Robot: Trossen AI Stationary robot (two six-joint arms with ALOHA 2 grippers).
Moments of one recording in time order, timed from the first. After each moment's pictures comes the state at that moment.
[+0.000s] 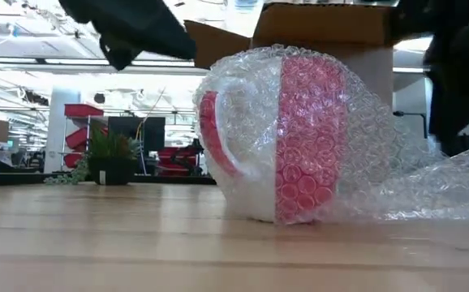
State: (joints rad) left arm -0.59 1.62 0.99 -0.06 -0.55 -0.59; right arm 0.57 1.67 1.03 -0.94 0.41 1.05
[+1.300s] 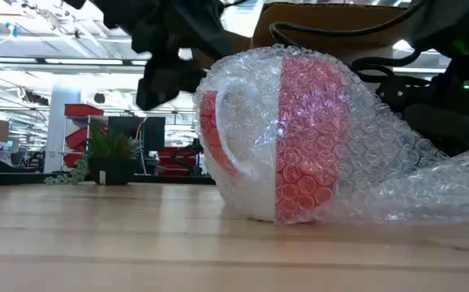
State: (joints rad) left arm -0.34 1.68 1.01 -0.03 -0.18 -0.91; right arm 0.44 1.62 0.65 -0.43 0.39 1.12
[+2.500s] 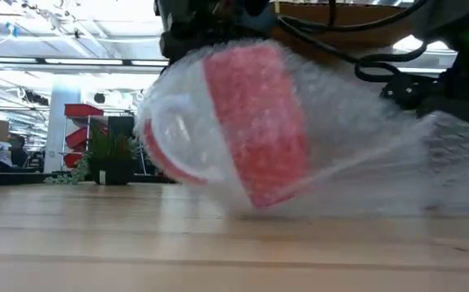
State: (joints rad) left arm -0.29 1.97 1.57 -0.87 -0.06 -0.73; right arm 0.47 1.62 0.65 -0.49 0.29 1.15
